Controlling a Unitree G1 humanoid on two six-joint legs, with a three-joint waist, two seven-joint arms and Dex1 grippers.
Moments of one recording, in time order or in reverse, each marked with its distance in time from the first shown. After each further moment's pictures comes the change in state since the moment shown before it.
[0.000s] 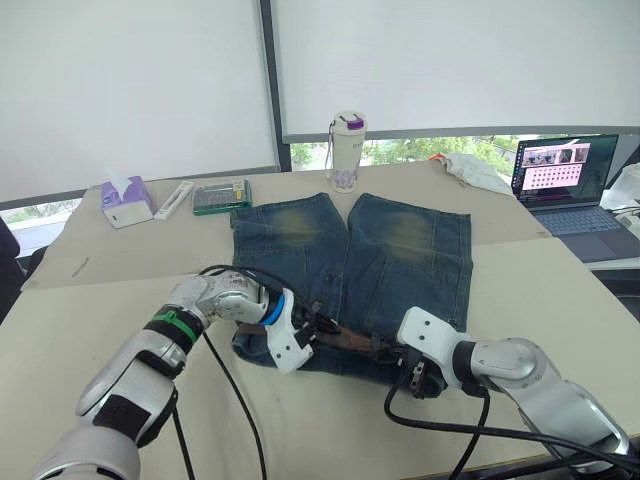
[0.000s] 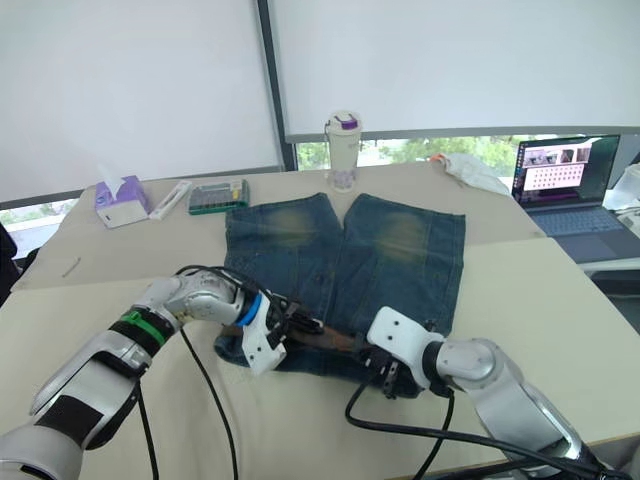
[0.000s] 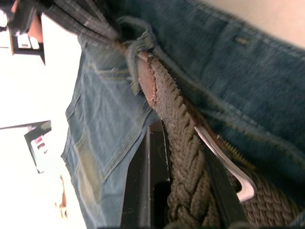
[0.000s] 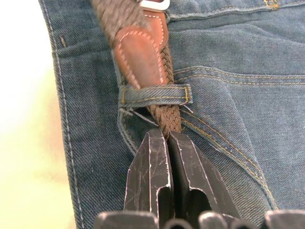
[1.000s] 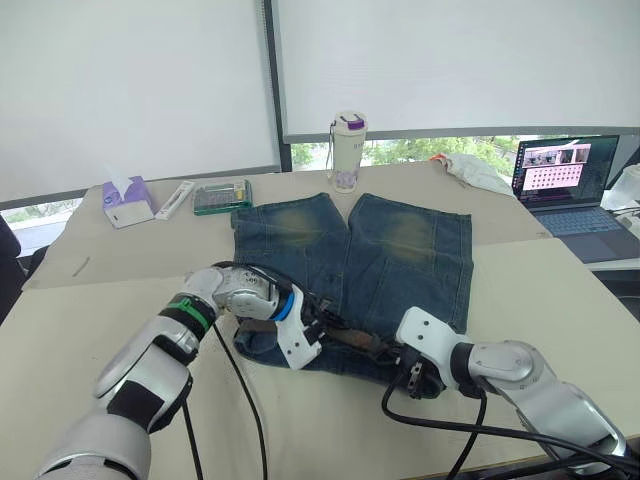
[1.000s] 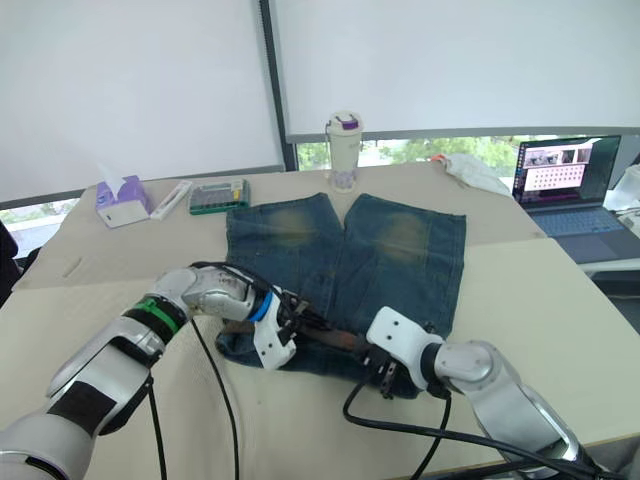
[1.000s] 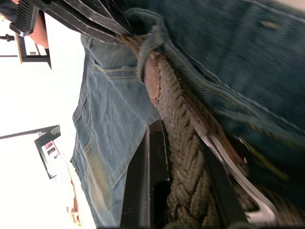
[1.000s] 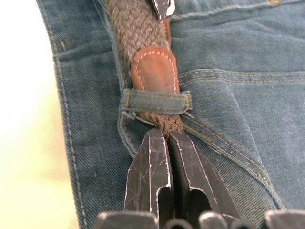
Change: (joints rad) left arm -0.066 -0.078 -0.040 0.112 0.122 0.007 0.176; right arm 0.023 0.024 -0.006 -0.004 0.021 0.028 -0.030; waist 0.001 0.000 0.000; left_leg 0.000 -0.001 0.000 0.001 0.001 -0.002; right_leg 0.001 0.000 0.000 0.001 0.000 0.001
